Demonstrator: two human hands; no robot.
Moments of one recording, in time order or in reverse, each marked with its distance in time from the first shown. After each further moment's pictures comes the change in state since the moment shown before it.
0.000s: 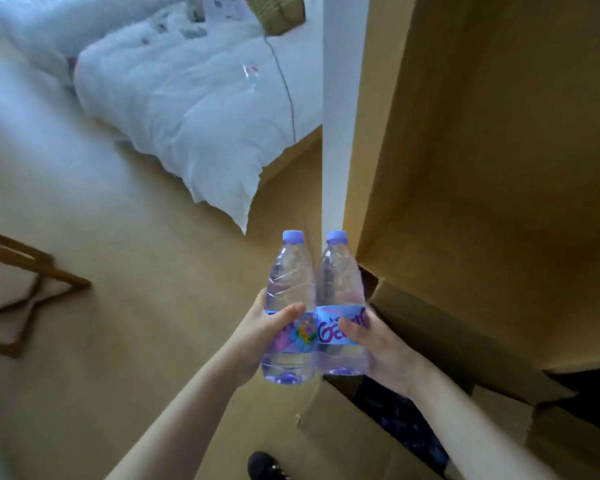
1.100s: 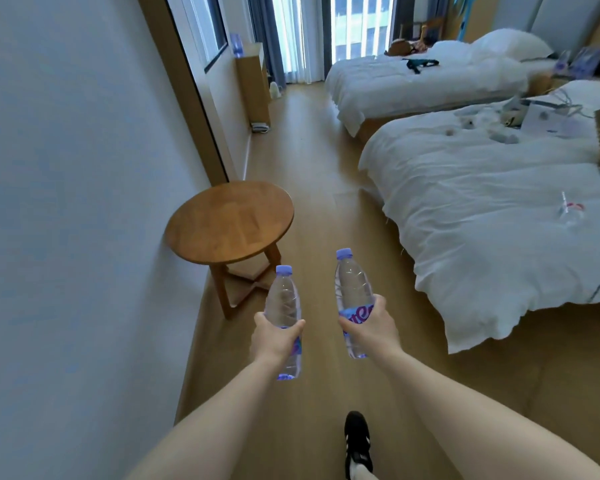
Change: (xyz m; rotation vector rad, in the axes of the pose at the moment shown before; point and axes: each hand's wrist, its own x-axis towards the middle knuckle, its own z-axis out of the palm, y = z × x) left_hand -0.095 0.125 -0.443 0.105 1.238 -0.101; right_hand 0.408 0.065 0.395 -1.179 0.043 -0.132
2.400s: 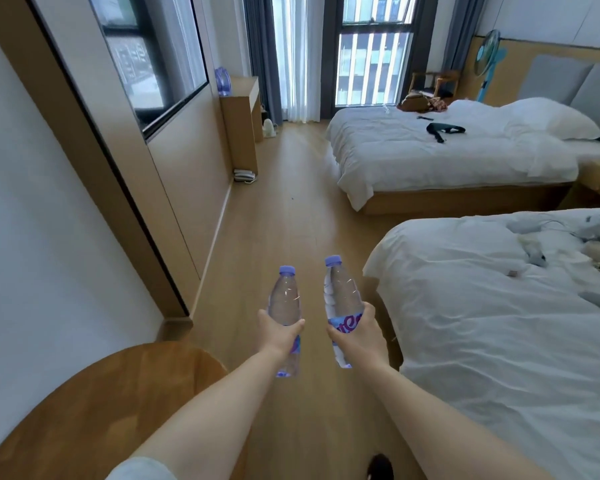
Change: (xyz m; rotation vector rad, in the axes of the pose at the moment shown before) left_hand 0.739 0.499 0.190 -0.179 0.019 0.058; right_hand 0.852 -0.258 0.018 -0.067 0.023 -0.107
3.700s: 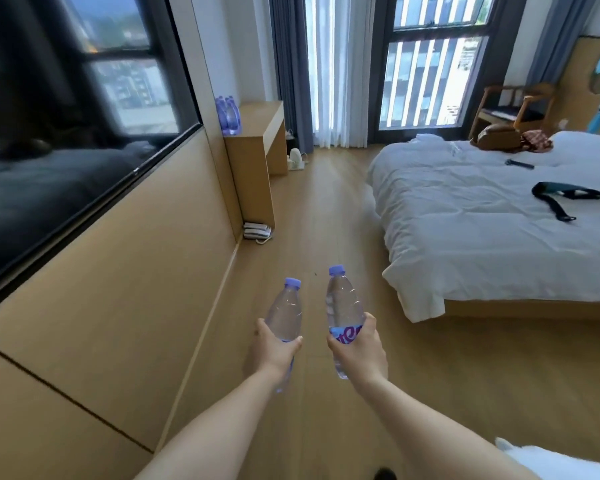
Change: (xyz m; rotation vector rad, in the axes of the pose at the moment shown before) left_hand 0.791 0.369 0.198 0.252 0.182 -0.021; right_hand 0.893 -0.186 0.116 -0.035 -0.010 0.024
